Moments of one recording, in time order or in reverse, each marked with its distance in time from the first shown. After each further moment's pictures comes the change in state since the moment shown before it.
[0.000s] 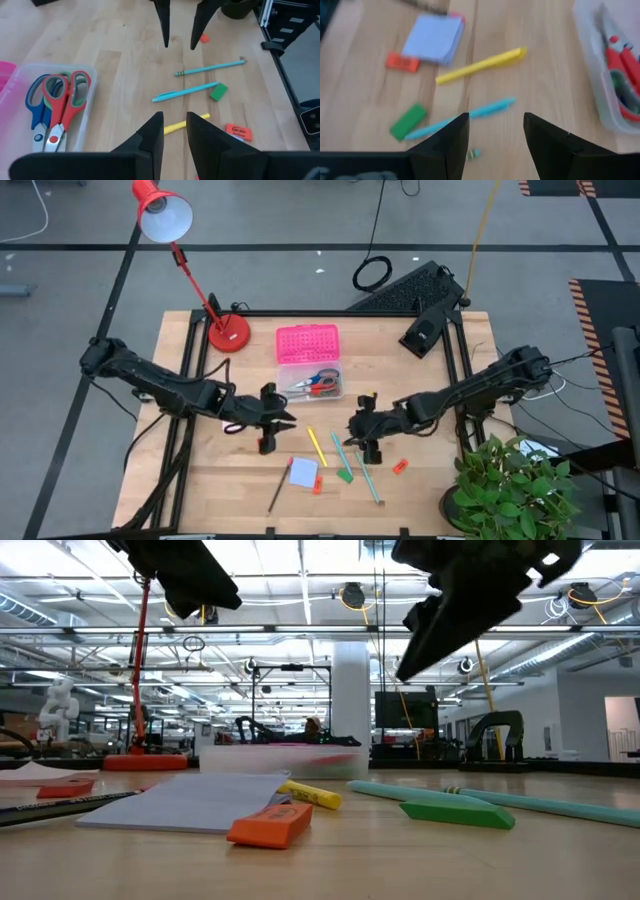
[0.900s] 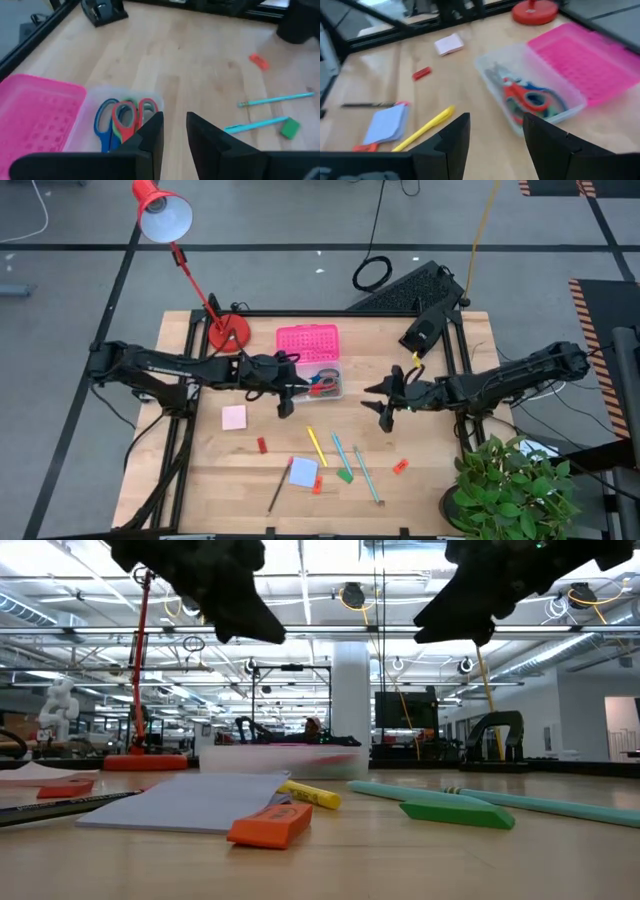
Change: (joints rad) left arm 0.327 0.055 0.001 0.113 0.140 0.189; right arm -0.093 -0.436 -0.360 0.302 0.221 0.179
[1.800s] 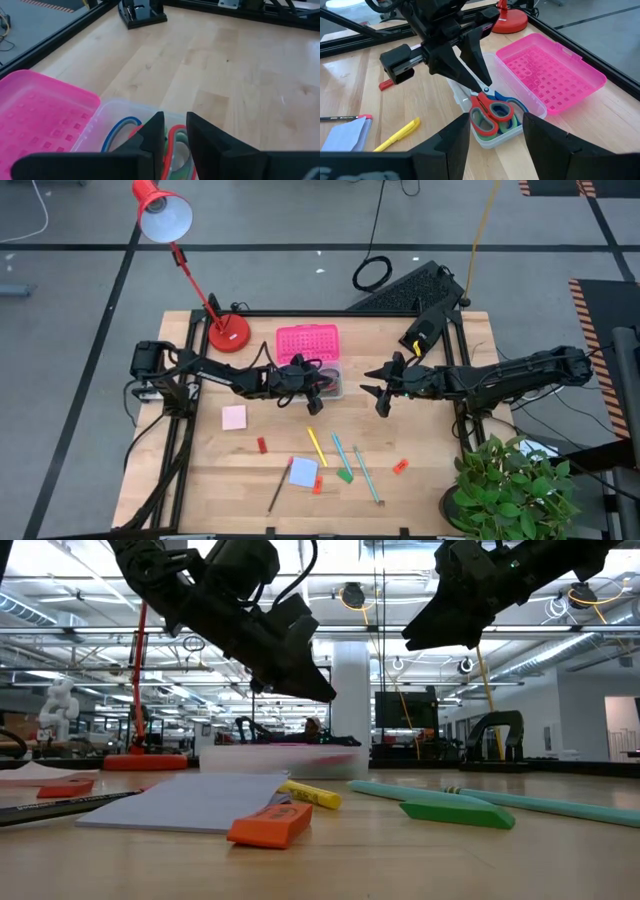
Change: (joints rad) left arm 0.024 0.383 -0.002 0.468 -0.193 -0.034; right arm -0.162 -0.019 0.000 0.007 -0.030 -0.098
